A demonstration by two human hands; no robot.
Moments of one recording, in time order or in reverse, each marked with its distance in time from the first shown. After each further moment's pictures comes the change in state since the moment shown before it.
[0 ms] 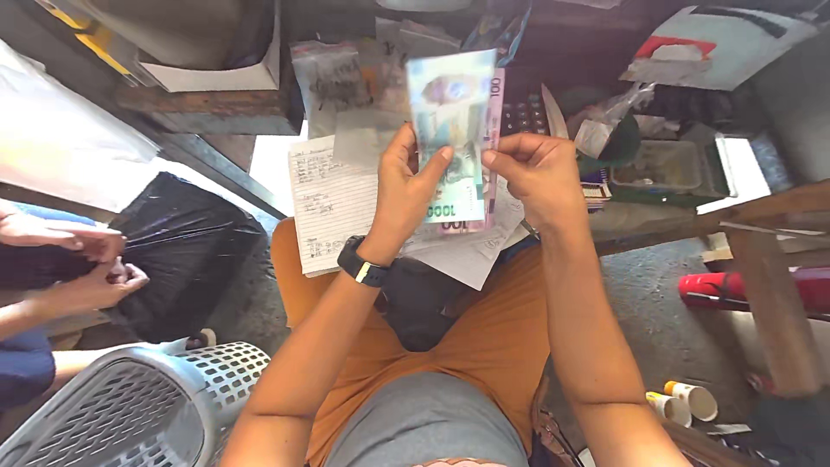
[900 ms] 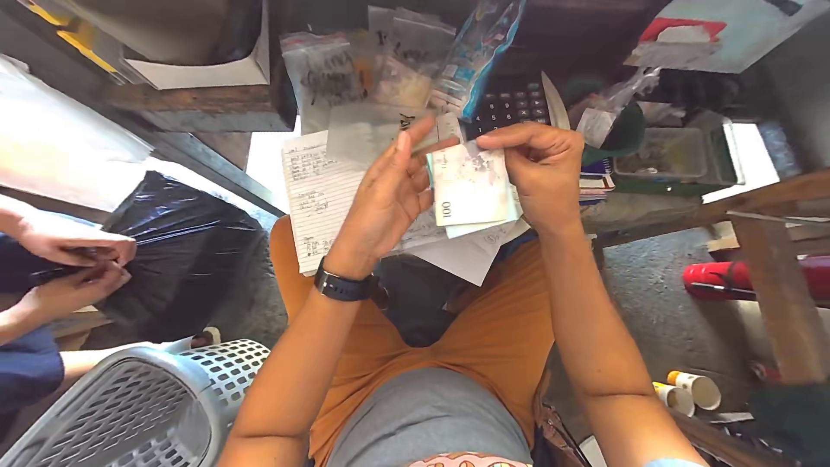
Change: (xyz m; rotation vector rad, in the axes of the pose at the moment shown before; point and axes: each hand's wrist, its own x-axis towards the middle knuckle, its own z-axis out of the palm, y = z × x) left_hand -0.016 0.009 -0.025 -0.374 -0.333 -0.225; right_hand 0.004 0.022 0.001 0.181 -0.072 -0.492
